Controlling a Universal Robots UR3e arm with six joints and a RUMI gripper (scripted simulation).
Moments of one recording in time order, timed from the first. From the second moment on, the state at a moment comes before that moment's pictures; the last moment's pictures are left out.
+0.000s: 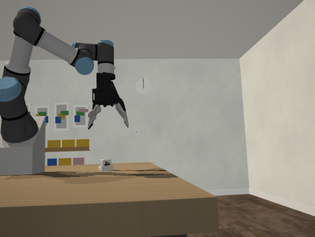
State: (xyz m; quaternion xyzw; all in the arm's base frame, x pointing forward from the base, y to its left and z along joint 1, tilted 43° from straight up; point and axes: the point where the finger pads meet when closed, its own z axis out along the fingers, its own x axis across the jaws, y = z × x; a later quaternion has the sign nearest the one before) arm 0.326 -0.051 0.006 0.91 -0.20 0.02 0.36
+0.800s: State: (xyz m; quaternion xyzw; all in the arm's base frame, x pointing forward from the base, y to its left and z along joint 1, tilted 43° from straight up) arm 0.332 -0.059 -0.003 0.80 -0.49 0.14 0.33
